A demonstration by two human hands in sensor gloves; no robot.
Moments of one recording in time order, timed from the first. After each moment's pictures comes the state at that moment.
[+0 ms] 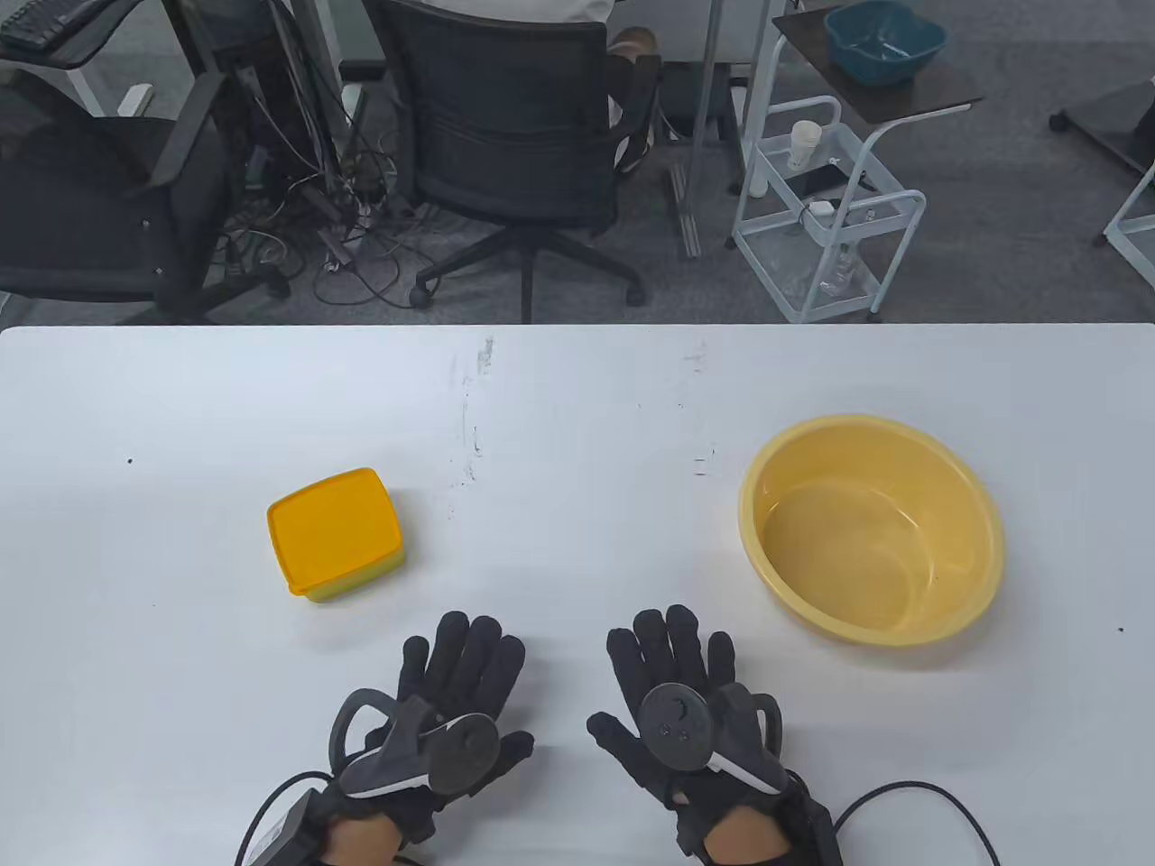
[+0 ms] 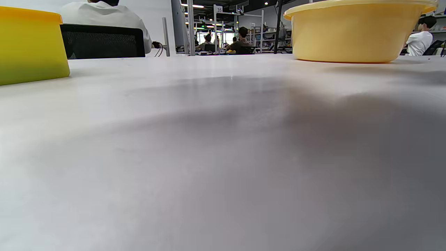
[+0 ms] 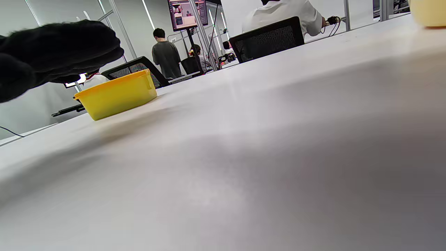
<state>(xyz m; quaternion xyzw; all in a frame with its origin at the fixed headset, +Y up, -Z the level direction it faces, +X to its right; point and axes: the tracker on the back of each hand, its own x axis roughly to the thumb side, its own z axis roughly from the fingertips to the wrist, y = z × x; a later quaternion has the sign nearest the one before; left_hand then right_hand) -0.166 -0.752 -0.197 -0.07 -0.27 -0.02 0.96 0.081 -0.746 -0.202 0.18 0.05 0.97 0.16</state>
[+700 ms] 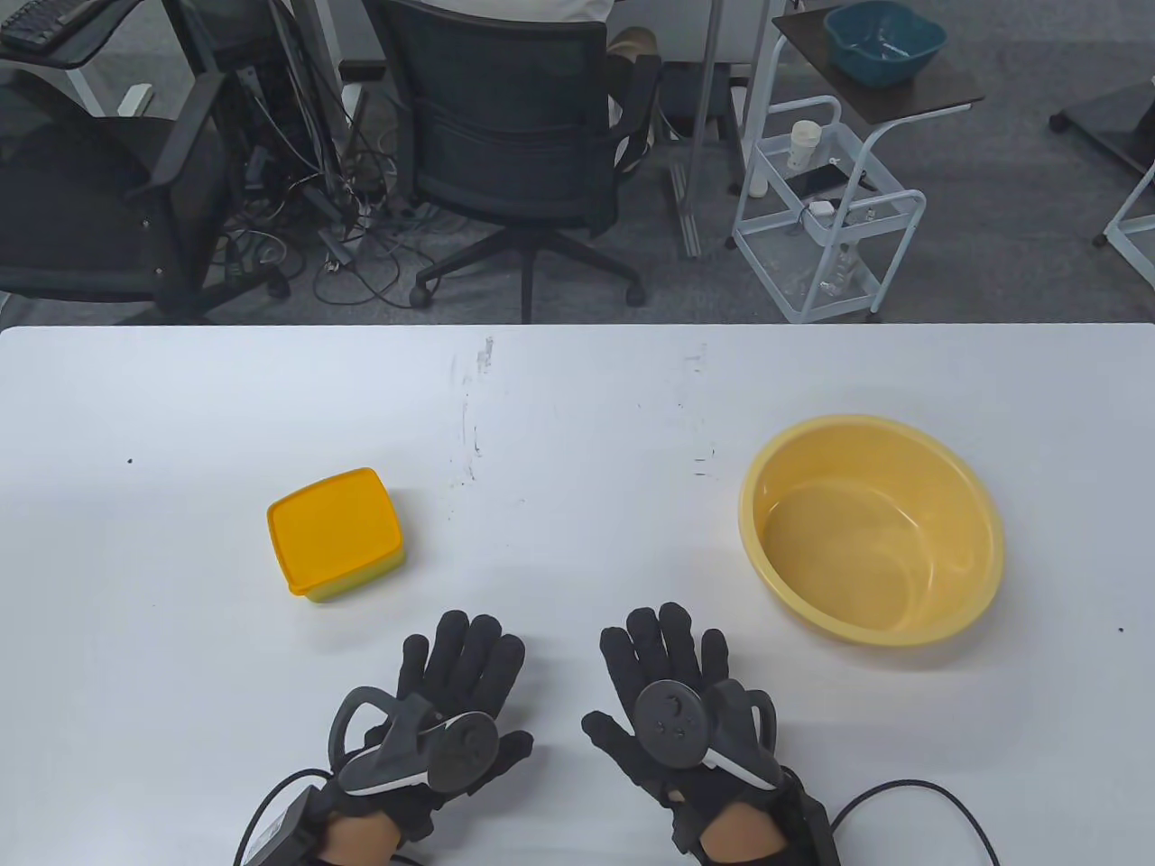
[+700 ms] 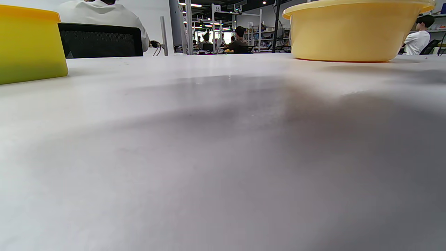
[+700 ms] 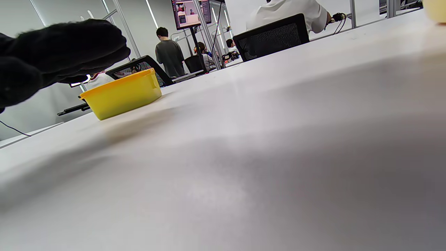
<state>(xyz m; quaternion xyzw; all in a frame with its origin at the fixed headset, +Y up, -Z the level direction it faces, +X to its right) -0.166 -0.752 -0.198 -0.07 -0.27 -0.02 0.96 0.076 -0.748 -0.205 0.19 0.06 0.97 0.16</state>
